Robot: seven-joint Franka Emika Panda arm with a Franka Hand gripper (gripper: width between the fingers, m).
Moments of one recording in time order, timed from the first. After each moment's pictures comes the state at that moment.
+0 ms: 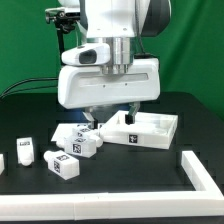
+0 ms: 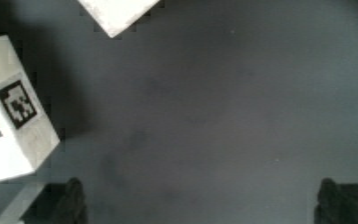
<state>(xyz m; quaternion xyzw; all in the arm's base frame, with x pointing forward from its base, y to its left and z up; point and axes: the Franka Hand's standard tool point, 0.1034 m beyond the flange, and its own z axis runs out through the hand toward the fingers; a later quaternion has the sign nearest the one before) 0.482 0.001 0.072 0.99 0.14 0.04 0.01</state>
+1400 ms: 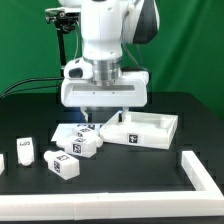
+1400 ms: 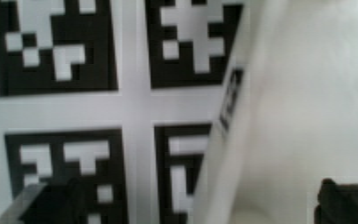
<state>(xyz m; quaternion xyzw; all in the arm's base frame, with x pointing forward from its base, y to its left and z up) 0.325 0.002 0.019 1.00 -0.05 -0.07 -0.01</state>
